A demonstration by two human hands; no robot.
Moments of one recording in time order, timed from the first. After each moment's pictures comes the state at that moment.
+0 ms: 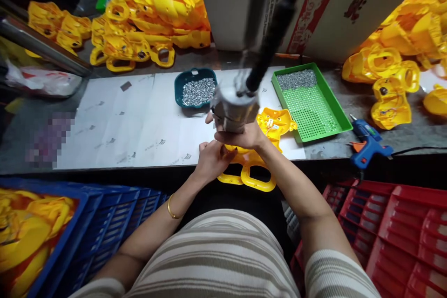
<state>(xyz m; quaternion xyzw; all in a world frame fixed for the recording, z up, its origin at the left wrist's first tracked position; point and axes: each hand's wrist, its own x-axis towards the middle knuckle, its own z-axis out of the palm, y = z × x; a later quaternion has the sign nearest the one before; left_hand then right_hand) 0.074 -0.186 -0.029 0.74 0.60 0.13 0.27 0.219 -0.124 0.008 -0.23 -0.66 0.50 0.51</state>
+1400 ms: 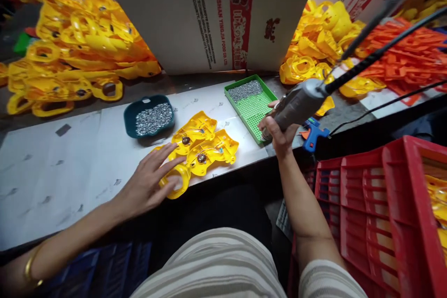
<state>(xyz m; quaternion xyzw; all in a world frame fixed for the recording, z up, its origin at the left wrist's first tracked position) 0.002 -0.149 0.008 0.95 0.29 0.07 0.08 0.353 -0.166 0.005 -0.44 -0.46 0.22 0.74</state>
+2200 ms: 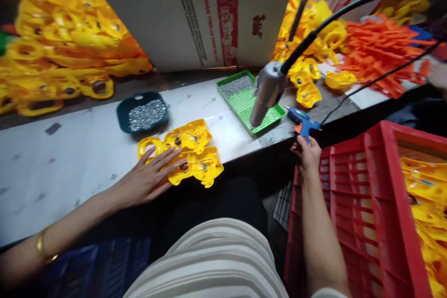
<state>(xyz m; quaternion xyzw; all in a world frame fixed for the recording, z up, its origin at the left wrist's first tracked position) -0.016 -0.142 -0.012 0.98 0.20 -0.02 0.05 0.442 -0.274 -0.077 -0.73 -0.12 0.24 0.63</state>
